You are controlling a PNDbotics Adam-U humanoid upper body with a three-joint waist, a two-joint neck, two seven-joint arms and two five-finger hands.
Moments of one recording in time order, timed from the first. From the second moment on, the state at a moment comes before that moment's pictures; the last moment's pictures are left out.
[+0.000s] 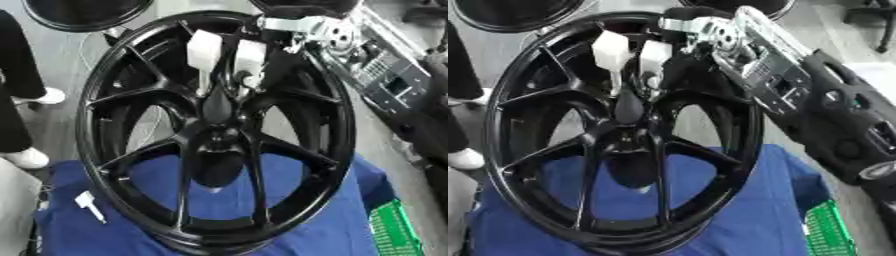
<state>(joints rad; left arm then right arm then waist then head) -0.11 0.53 0.24 -1.82 0.17 0.09 0.63 -1.11 -0.42 0.63 -1.48 0.37 0.50 0.63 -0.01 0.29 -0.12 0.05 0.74</state>
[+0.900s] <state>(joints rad) -0.11 0.53 0.24 -1.82 0.15 0.09 0.61 -1.12 -0.42 0.63 -1.48 0.43 0.50 0.65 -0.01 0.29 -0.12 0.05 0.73</state>
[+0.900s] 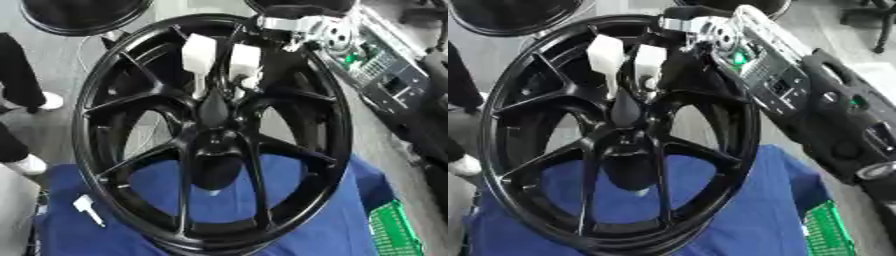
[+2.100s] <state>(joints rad) -0.11 0.52 0.24 -1.83 0.15 0.09 0.60 -1.12 -0.42 0.62 -1.49 0.42 0.51 0.65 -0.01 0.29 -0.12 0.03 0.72</state>
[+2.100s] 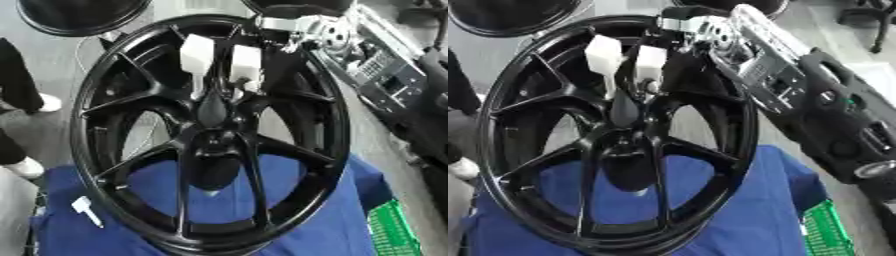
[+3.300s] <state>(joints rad) -0.11 0.52 0.24 -1.83 0.14 0.09 0.60 -1.15 -0.43 0.62 -1.51 0.36 0.57 0.61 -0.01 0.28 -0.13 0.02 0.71</state>
